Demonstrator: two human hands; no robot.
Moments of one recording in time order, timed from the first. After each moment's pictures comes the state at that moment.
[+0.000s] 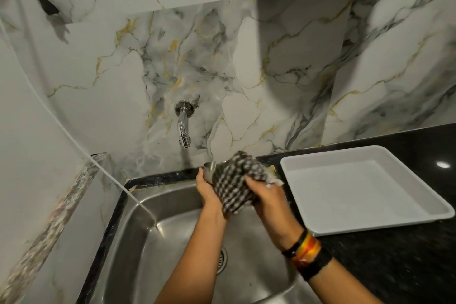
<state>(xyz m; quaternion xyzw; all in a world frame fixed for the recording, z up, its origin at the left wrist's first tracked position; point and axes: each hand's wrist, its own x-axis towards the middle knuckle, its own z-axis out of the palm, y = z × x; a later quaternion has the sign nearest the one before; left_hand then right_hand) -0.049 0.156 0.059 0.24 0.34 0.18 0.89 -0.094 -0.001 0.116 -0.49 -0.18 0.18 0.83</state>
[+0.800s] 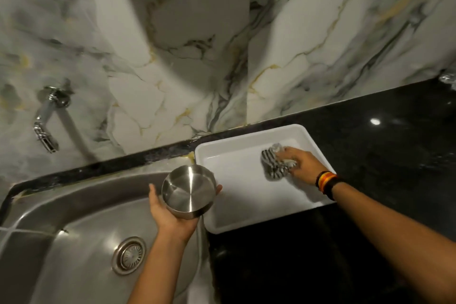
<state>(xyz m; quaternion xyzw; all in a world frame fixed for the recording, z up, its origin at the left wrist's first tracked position) 0.005 -0.010 -0.004 0.10 0.29 0.06 0.95 0.192 -0.326 -0.010 -0.92 -0.19 0.13 0.33</state>
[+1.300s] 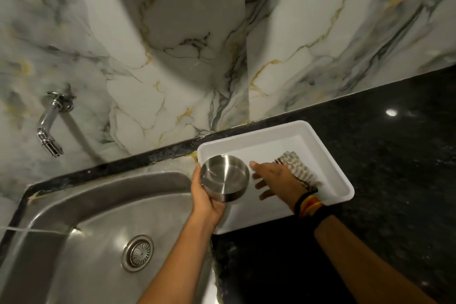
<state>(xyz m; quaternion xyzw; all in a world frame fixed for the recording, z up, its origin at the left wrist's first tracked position) 0.059 -0.071 -0.005 0.27 0.36 0.05 0.89 0.116 -0.255 0.019 -0.75 -0.03 0.25 0.61</state>
